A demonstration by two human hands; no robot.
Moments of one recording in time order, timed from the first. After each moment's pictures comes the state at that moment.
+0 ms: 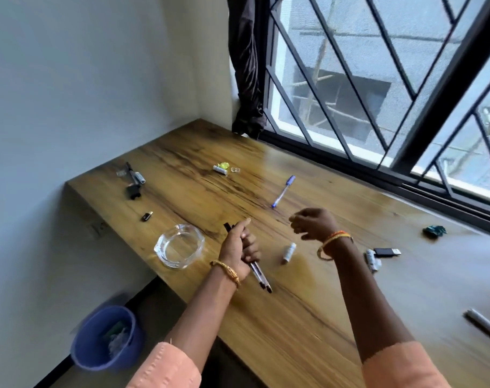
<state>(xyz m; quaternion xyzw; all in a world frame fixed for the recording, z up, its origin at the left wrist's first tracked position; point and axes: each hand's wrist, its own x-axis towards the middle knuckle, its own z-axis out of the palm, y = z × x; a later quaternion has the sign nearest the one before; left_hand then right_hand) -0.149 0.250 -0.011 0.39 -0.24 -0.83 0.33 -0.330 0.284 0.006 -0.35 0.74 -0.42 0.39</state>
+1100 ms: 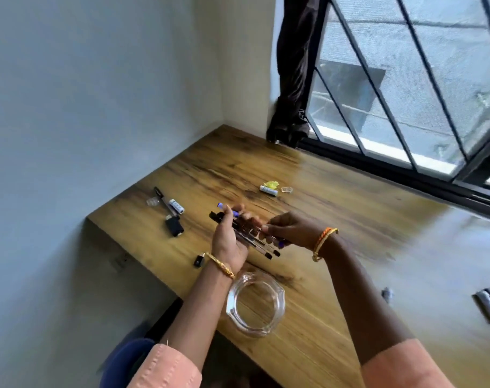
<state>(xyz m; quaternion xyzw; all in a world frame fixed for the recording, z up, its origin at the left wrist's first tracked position) -0.057 0.060 0.001 0.31 -0.16 -0.84 0.42 -0.194 0.111 0.025 -0.51 0.66 -0.26 0.49</state>
